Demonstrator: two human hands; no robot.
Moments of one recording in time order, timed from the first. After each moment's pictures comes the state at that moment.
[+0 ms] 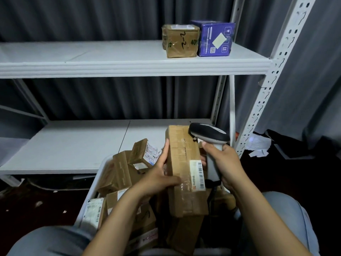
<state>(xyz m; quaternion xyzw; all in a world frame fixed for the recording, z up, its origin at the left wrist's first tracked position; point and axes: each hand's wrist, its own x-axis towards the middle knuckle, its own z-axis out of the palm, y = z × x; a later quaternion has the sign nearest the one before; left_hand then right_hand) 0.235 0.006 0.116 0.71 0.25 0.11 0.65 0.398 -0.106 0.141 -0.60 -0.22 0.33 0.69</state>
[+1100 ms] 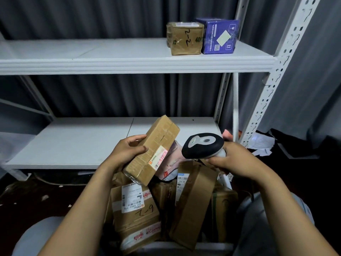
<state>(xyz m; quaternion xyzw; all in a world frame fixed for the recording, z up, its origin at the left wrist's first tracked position) 0.197 0.101 0.117 0.70 0.40 0.22 0.55 0.415 -0.132 0.174 -0.77 -0.49 0.24 0.32</state>
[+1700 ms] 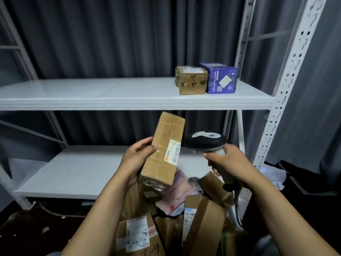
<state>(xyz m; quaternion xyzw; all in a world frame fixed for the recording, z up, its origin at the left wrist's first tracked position) 0.218 0.087 0.198 0.57 0.34 0.38 0.64 0.412 -0.090 0.227 -0.70 -0.43 0.25 0.52</state>
